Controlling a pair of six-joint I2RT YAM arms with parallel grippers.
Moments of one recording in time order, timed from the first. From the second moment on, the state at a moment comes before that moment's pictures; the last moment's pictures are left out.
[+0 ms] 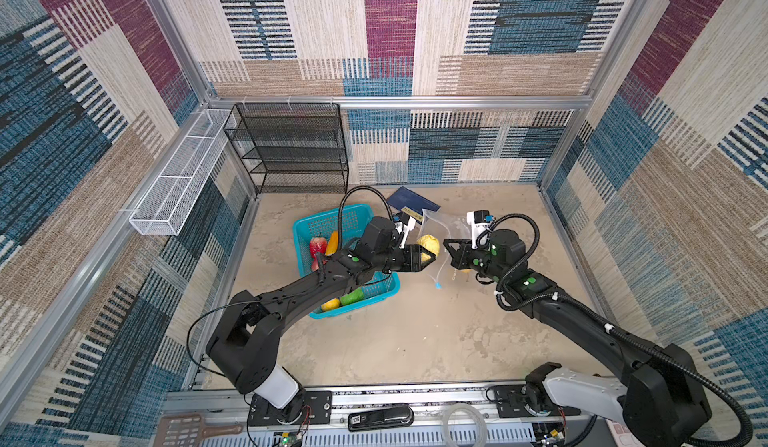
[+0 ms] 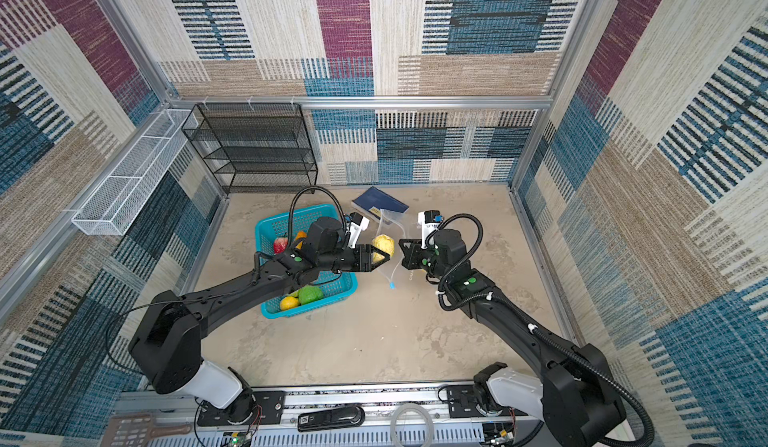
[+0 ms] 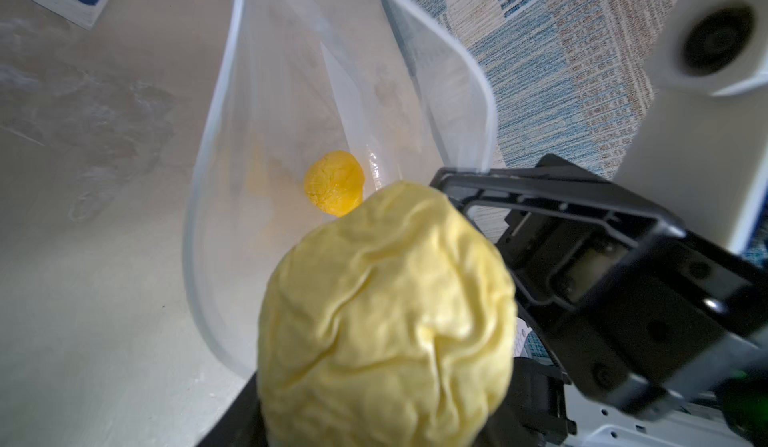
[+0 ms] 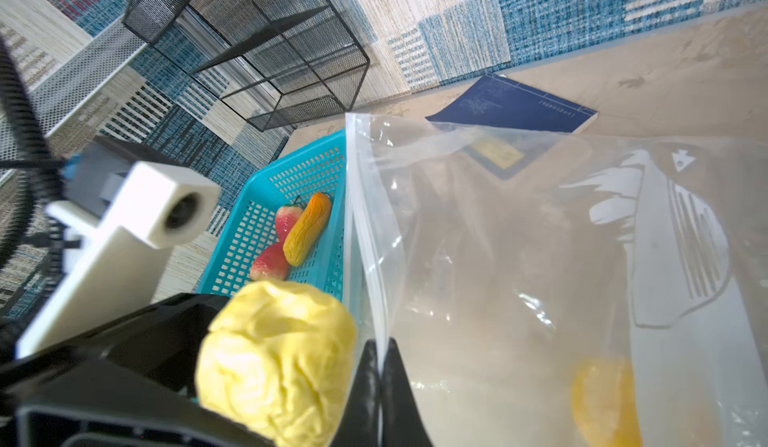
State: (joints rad) left arm -0.69 1.59 1.11 -0.05 0.45 -0.67; right arm 0.46 1.15 0.73 0.09 -0.22 0.52
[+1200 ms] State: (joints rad) left arm -0.73 1.78 1.30 -0.23 0.23 -0.76; right arm 0.46 1.20 0.67 0.20 -0.42 0.54
